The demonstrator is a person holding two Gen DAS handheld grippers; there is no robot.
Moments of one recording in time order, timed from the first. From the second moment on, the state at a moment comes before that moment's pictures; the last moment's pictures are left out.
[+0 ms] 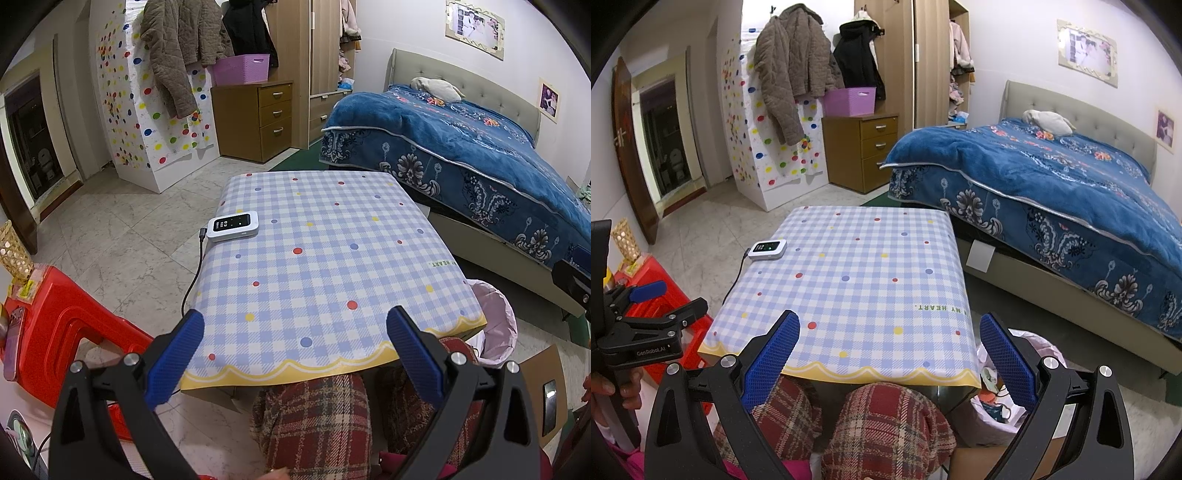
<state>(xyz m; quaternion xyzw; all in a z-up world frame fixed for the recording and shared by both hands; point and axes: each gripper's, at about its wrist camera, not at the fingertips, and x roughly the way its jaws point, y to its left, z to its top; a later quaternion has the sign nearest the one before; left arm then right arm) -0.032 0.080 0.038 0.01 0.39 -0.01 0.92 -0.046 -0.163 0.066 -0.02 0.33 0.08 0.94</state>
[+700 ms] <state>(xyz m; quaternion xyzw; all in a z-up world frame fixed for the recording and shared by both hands) -0.030 0.082 0.037 0.00 0.40 0.01 0.92 -0.045 -0.167 0.062 -0.01 0.33 0.08 0.94</state>
